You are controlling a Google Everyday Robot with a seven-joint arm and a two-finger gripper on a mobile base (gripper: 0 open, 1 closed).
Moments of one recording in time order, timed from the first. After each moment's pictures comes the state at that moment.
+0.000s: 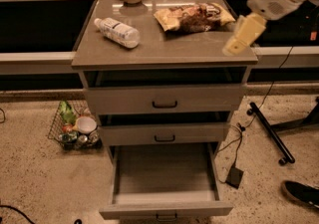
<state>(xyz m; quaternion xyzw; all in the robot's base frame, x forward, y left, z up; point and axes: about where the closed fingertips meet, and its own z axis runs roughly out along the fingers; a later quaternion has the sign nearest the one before) 0.617 -0.189 0.974 -0.59 0.73 -0.01 0.35</state>
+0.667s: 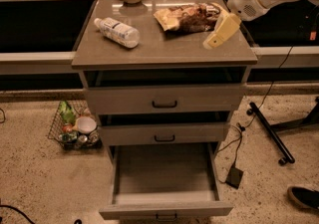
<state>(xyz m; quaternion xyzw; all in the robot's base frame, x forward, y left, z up) 0.687 -0.154 0.949 -0.58 0.70 0.06 0.41</state>
